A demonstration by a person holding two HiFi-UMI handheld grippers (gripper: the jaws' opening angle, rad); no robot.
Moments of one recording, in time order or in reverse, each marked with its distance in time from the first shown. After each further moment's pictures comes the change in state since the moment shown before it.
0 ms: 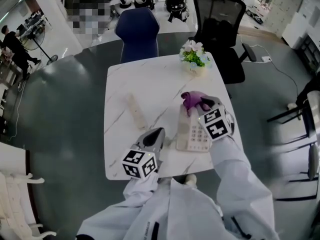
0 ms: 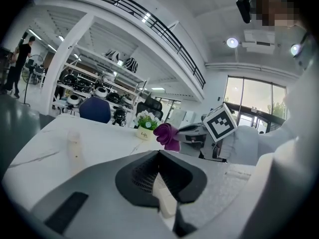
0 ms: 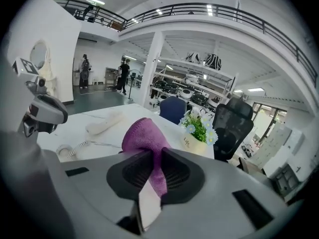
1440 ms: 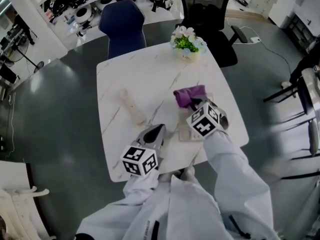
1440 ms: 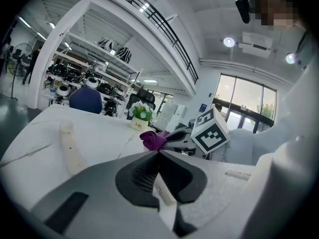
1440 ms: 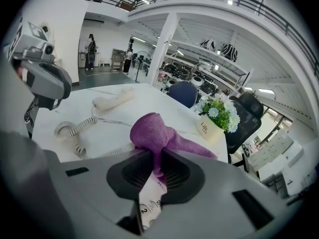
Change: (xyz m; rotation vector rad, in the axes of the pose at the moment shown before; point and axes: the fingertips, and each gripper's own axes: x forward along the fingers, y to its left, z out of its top) left arm 0.002 0.010 -0.022 0.001 0.089 -0.121; right arm 0.038 0.056 -0.050 -0.115 0.190 0.032
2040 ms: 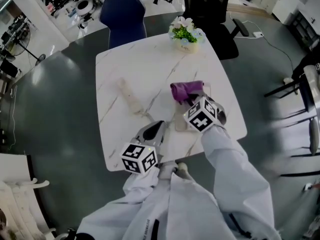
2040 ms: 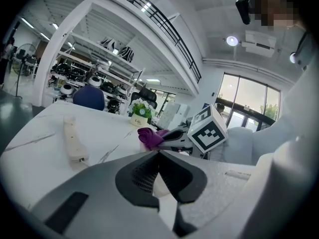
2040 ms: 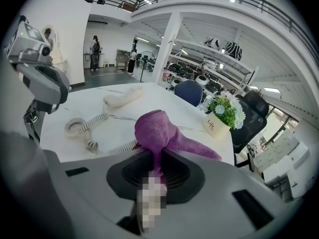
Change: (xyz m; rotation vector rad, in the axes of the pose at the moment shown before) left arm -0.011 -0.027 -0.017 -0.024 0.011 0.033; right arm -0.011 0.020 -0.012 -0.010 0.005 0.059
